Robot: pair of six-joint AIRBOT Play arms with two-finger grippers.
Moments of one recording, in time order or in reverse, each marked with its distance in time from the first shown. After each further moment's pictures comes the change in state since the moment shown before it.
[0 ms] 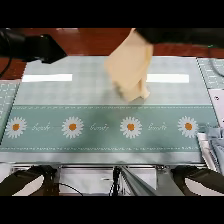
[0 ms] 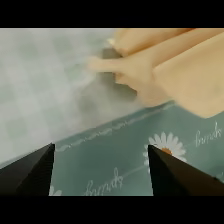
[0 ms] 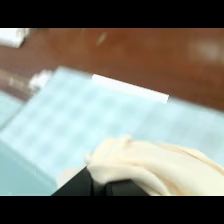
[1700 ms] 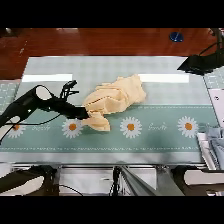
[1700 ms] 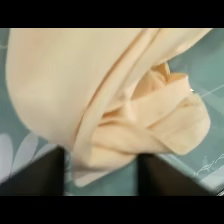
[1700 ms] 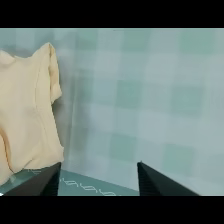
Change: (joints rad) left arm -0.021 -0.207 -0.796 -0.208 0.371 0.265; right arm -0.616 -0.269 0.002 -0.080 0.412 -0.079
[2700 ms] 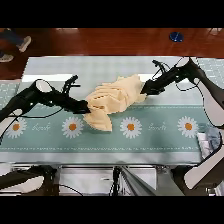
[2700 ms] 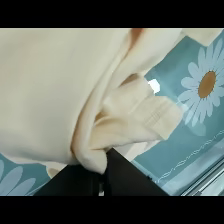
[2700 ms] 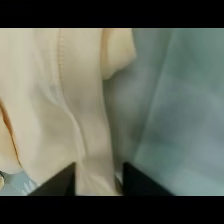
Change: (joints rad) left arm 0.013 -0.056 0.106 -0.100 -0.072 0.014; right arm 0.286 -0.384 -0.001 0.112 0.048 -0.049
